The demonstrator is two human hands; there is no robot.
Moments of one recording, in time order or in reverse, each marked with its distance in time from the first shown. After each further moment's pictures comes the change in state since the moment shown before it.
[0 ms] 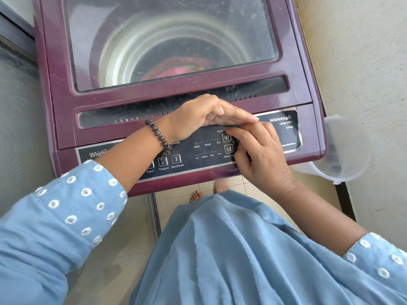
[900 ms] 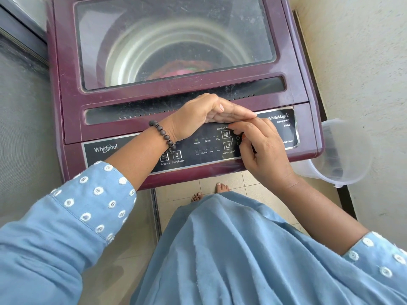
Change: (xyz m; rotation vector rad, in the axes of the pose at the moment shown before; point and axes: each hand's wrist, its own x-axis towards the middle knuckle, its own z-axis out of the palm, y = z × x) left_hand -0.005 0.015 0.017 -0.041 0.062 0.028; right_hand 0.004 -0.002 -0.011 0.122 -0.022 0.062
